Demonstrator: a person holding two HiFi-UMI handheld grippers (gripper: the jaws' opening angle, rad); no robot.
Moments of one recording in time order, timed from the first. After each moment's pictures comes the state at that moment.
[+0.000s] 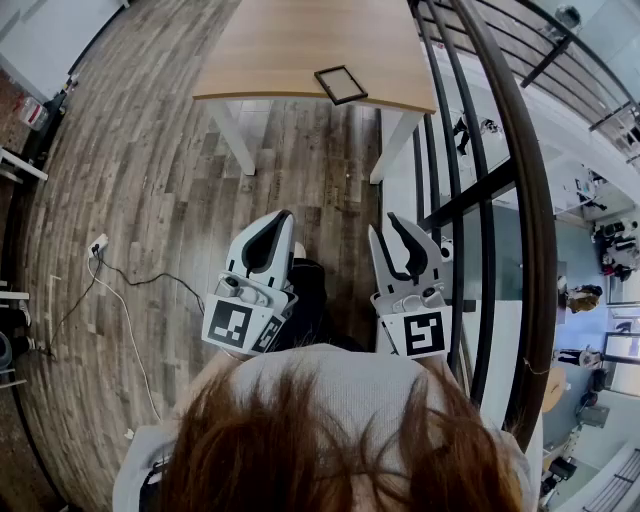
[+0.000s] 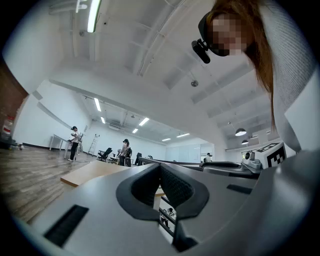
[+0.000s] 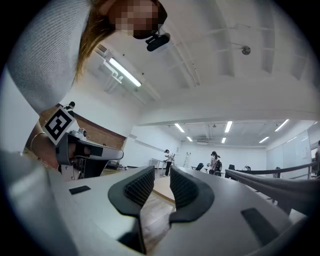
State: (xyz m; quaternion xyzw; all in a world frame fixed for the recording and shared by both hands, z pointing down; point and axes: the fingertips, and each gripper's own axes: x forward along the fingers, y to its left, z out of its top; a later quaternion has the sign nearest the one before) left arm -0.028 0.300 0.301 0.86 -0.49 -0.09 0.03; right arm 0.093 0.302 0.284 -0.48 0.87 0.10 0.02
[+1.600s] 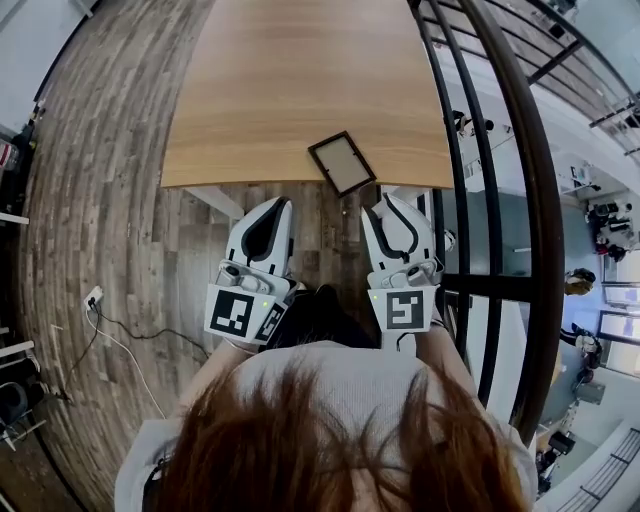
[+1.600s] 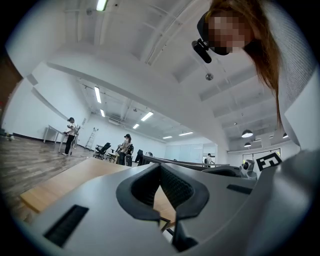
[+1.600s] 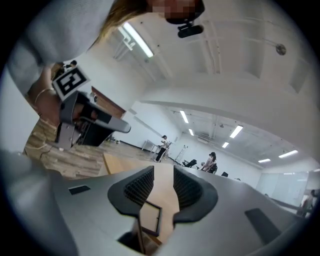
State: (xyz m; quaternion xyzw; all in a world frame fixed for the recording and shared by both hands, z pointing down) left arm -0.071 -0.083 0.304 0.87 -0.48 -0.10 0.06; right arm 0.047 -0.086 0.328 -0.47 0.84 0.21 -0.18
